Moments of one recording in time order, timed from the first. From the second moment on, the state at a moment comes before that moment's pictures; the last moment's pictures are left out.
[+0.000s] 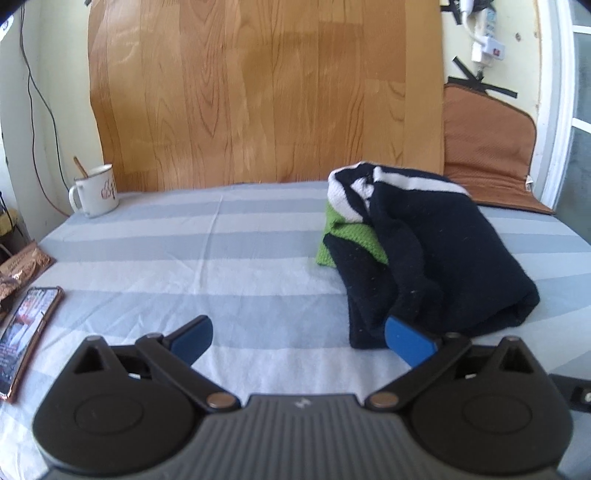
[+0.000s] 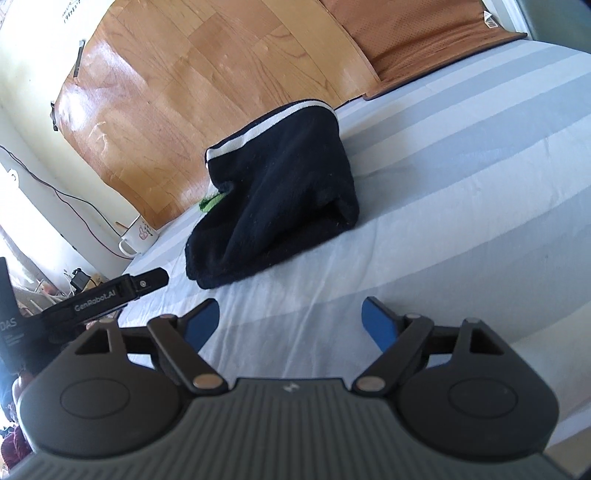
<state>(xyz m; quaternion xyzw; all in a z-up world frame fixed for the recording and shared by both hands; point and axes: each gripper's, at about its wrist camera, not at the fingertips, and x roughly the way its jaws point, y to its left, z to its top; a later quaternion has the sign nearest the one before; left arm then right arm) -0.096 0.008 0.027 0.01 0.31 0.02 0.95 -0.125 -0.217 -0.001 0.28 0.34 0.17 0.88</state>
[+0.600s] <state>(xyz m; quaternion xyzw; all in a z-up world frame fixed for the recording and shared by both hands) -0.105 -0.007 0.022 0.05 0.33 0.04 0.94 -0.130 -0.214 -0.001 0.28 0.34 0.17 0.88</state>
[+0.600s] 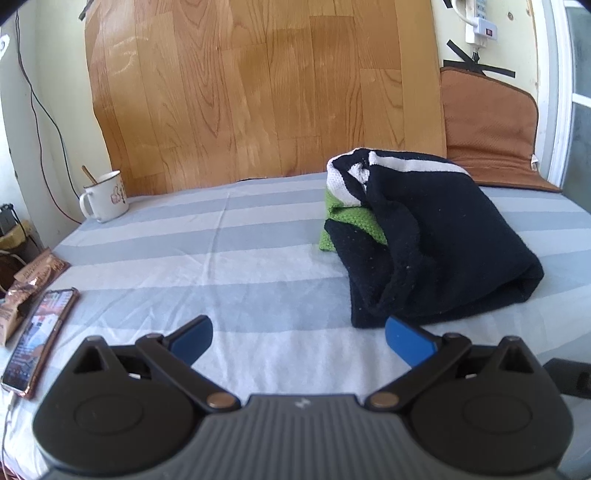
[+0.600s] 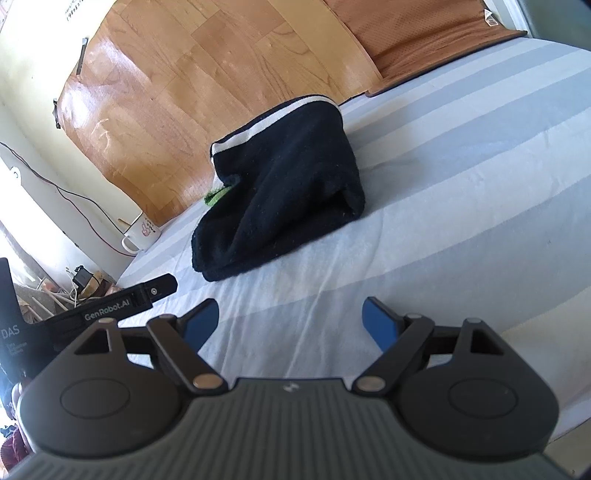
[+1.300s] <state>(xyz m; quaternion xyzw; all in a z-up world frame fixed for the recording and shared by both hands) -0.099 -0.009 0.014 0.05 0.35 0.04 0.93 -0.130 -0.217 -0.003 0.29 0.34 0.17 0.88</state>
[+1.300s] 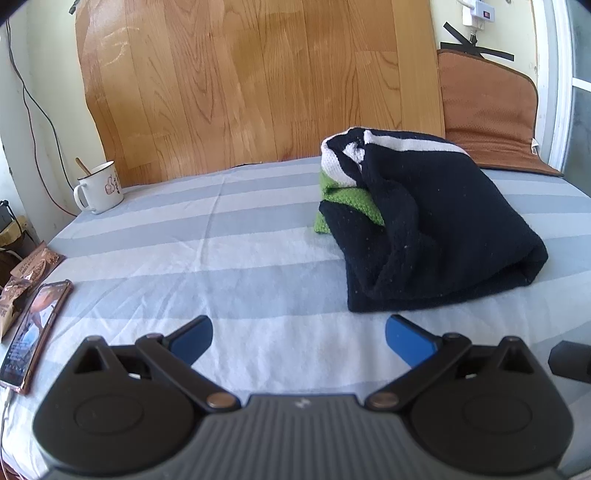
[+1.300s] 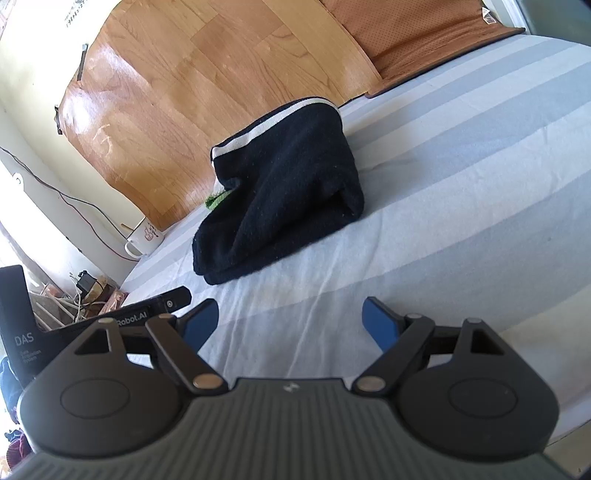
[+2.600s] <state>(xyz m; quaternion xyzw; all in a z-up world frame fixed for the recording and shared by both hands) -0.092 -0.002 0.007 0.04 0.37 0.04 0.93 -0.128 -0.217 -0.003 0.29 0.34 0.17 0.88</state>
